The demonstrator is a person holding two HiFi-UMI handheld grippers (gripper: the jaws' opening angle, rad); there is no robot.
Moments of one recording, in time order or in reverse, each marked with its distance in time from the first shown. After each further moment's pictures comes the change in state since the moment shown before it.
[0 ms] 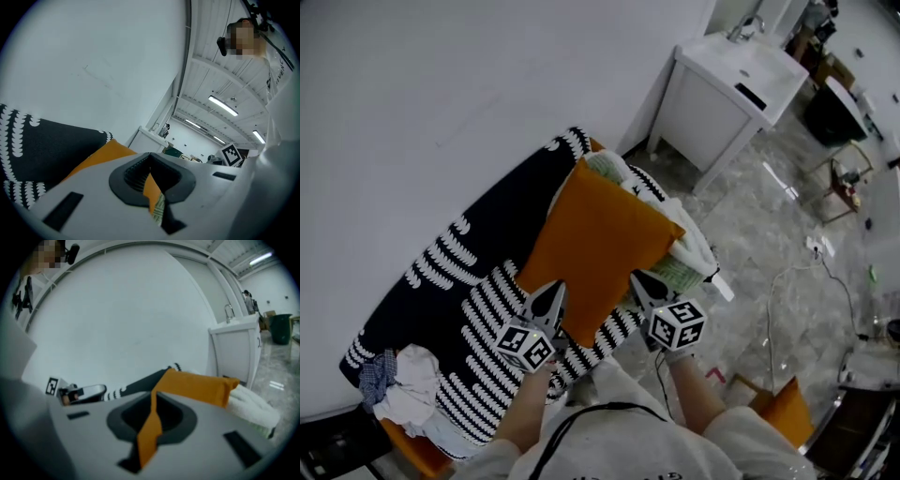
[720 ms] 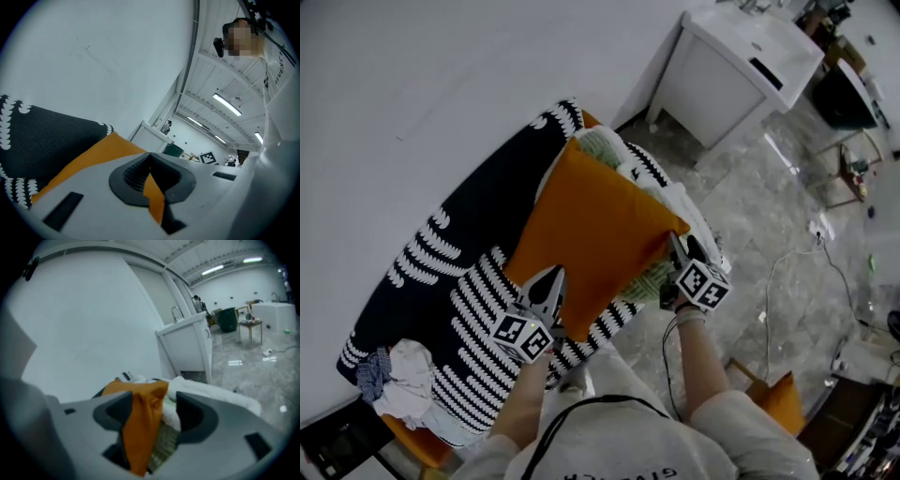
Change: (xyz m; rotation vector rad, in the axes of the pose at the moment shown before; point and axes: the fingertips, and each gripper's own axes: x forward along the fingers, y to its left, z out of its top) left arm 0.057 0.028 -0.021 -0.031 0.049 0.009; right arm 0.018 -0.206 -0.005 0.342 -0.111 -0.427
